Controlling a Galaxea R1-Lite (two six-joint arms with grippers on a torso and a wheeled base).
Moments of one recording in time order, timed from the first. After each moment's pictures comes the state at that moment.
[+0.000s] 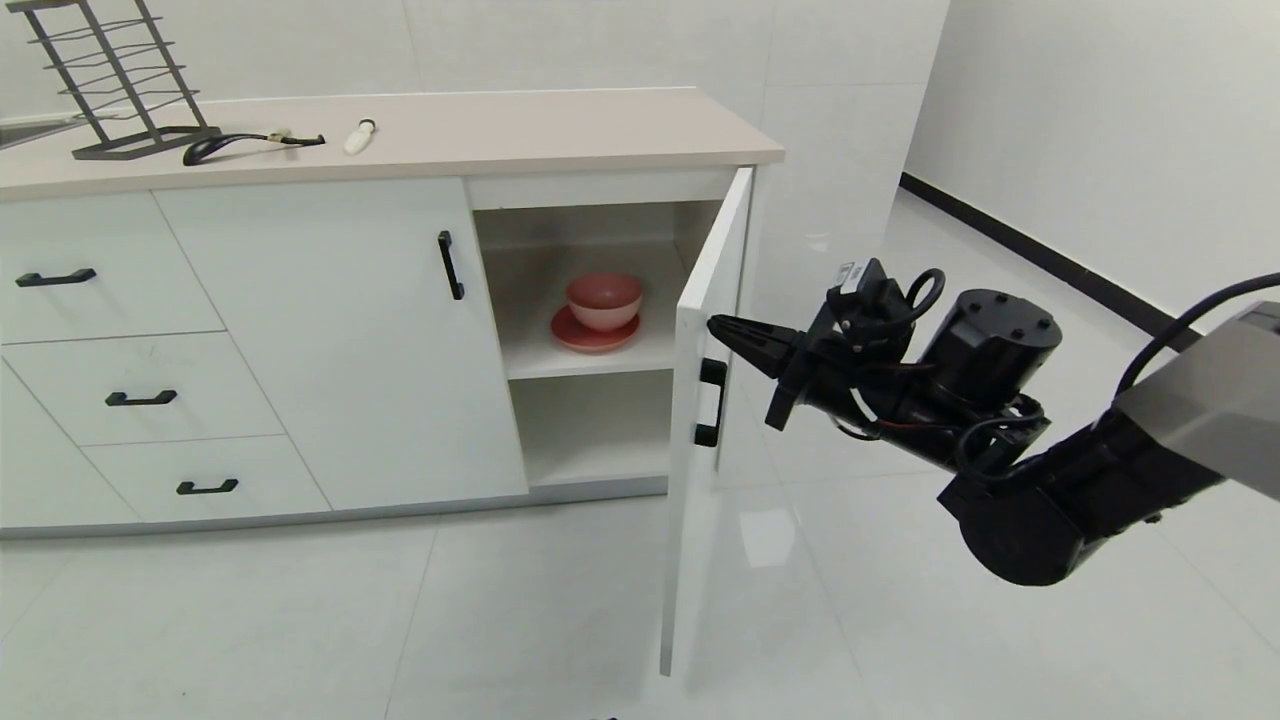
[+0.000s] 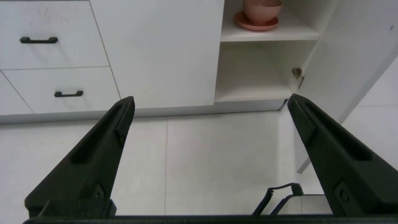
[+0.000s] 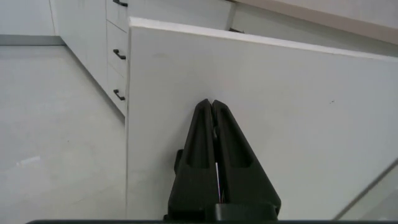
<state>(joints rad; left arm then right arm) 0.00 0.00 0.00 0.00 -0.01 -0.01 0.49 2.11 -0.86 -1.43 0.54 -0.16</state>
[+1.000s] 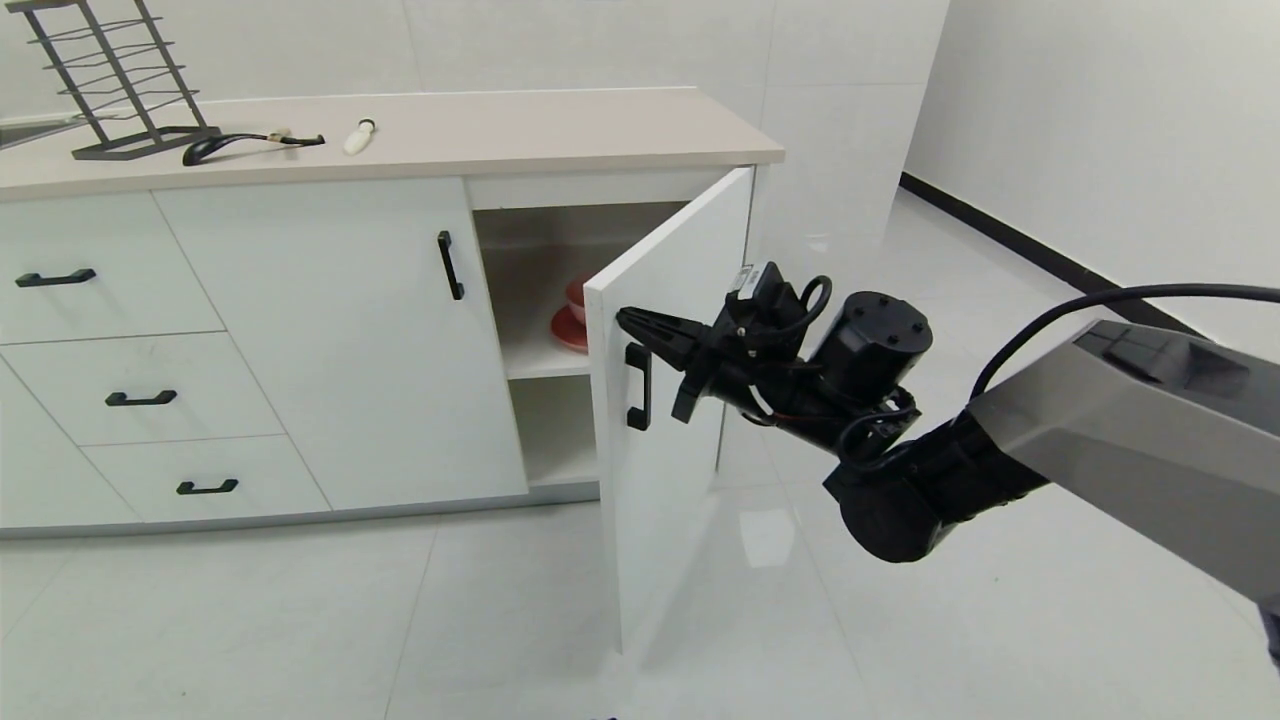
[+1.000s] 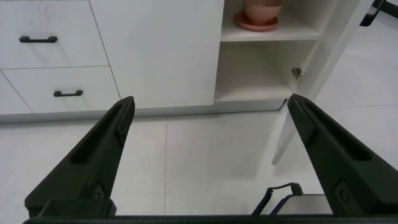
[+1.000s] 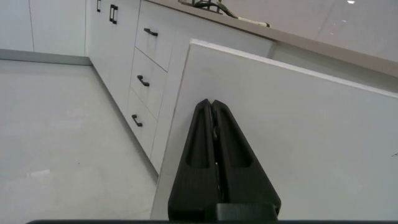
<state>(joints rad) 0.00 0.00 0.00 0.00 -0.01 -0.01 0.62 2.29 -1.14 -1.44 0.54 -0.16</state>
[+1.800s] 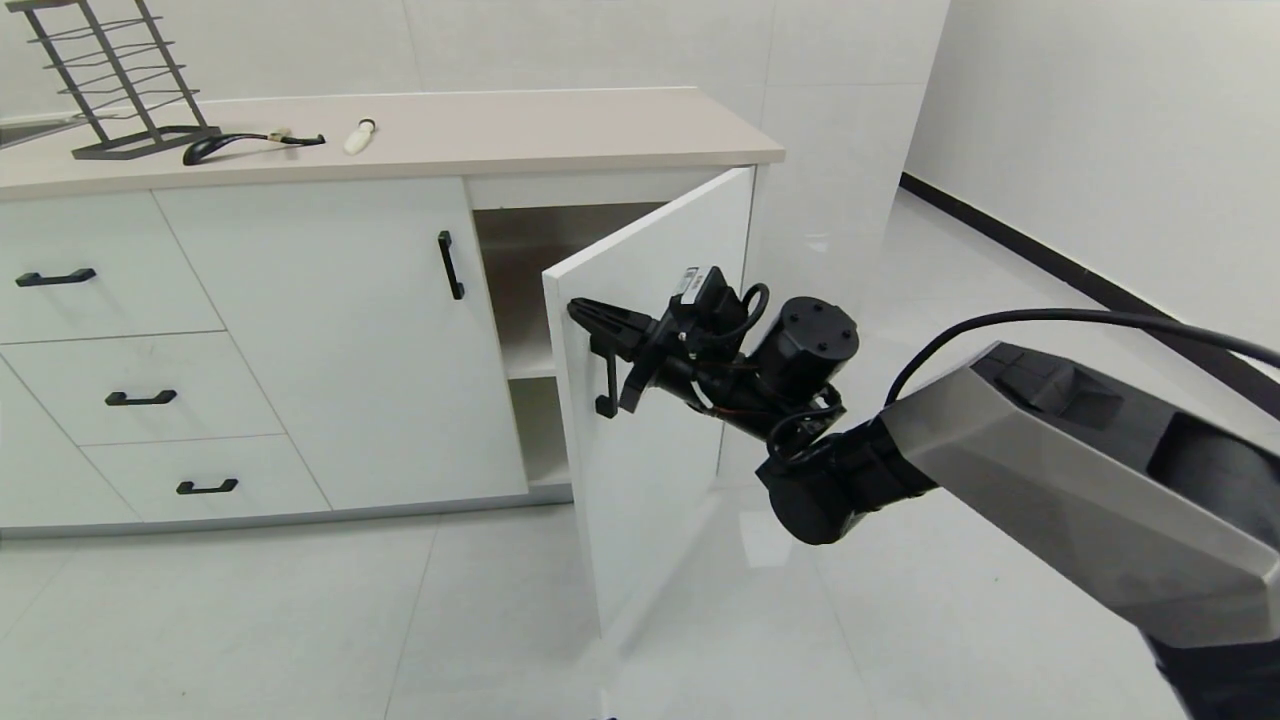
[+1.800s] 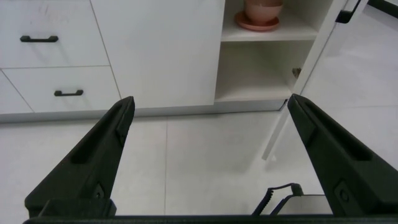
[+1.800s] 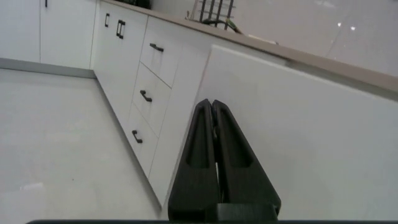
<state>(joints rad) 0.00 0.00 0.00 0.00 -0.01 -0.02 0.66 2.44 -1.41 -1.45 0.54 -0.16</state>
